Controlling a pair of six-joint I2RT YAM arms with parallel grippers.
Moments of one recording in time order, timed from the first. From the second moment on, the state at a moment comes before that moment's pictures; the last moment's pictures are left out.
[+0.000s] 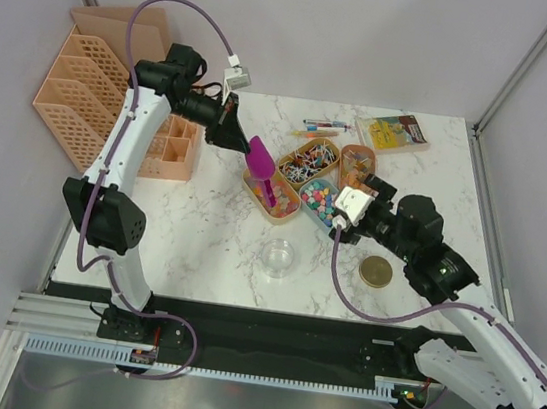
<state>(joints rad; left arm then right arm) -0.17 1.84 2.03 -1.36 1.05 0.71 0.58 0.88 0.86 -0.30 -0.16 -0.71</state>
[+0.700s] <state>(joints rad) -0.08 1.85 2.02 -1.35 1.30 0.43 1.02 1.00 0.48 0.64 0.05 -1.05</state>
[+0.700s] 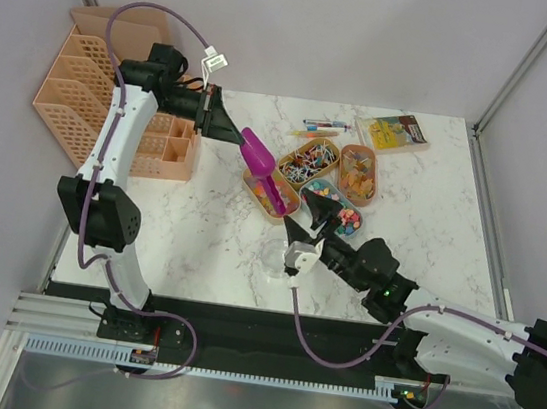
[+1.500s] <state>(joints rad) -0.01 1.79 1.91 -1.20 1.44 0.21 1.02 1.28 0.57 0.70 0.12 -0.79</state>
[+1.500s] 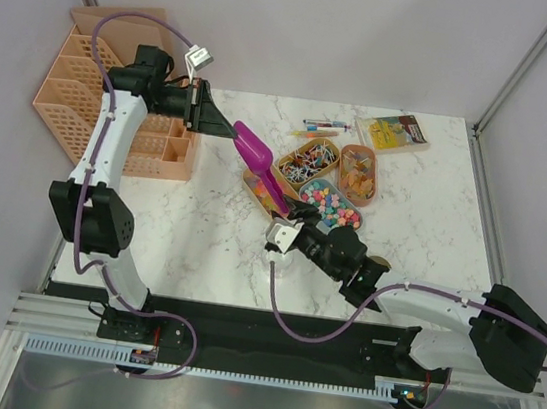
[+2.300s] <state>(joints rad) 0.01 1.73 1.80 -1.15 1.44 0.17 1.02 1.33 0.63 0.71 0.16 -0.80</state>
